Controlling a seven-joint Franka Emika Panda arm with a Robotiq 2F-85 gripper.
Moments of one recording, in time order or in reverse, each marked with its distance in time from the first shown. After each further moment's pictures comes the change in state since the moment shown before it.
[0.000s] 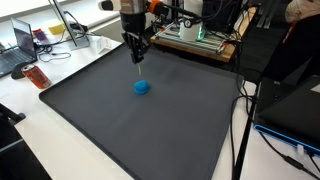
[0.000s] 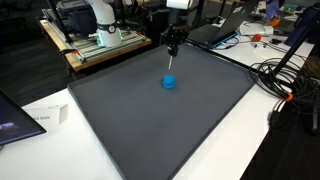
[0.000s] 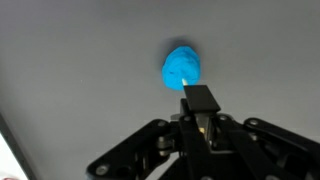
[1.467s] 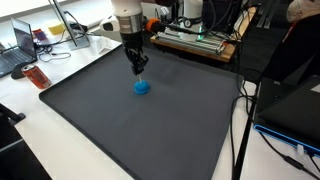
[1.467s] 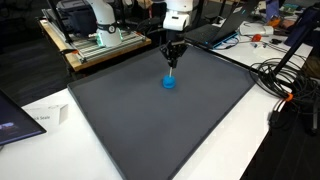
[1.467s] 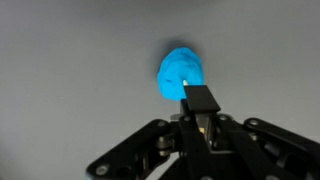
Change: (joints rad) arm -0.002 0.111 -0.024 0.005 0.072 0.106 -0.005
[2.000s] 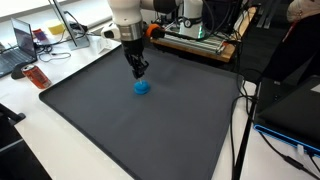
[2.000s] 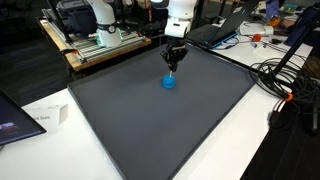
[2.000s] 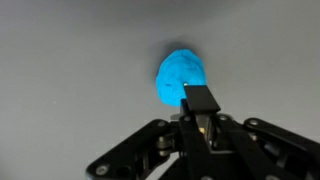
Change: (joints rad) arm 0.002 0.055 0.000 0.031 0.000 0.000 0.000
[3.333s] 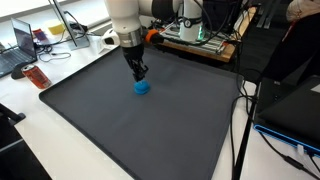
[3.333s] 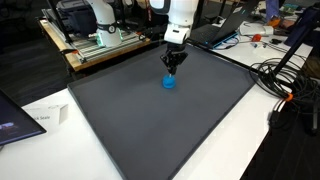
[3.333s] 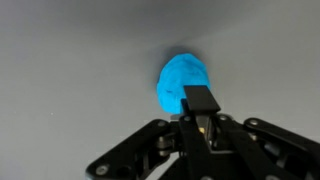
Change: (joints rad) arm 0.002 0.044 -0.007 0.026 0.013 -0.013 0.020
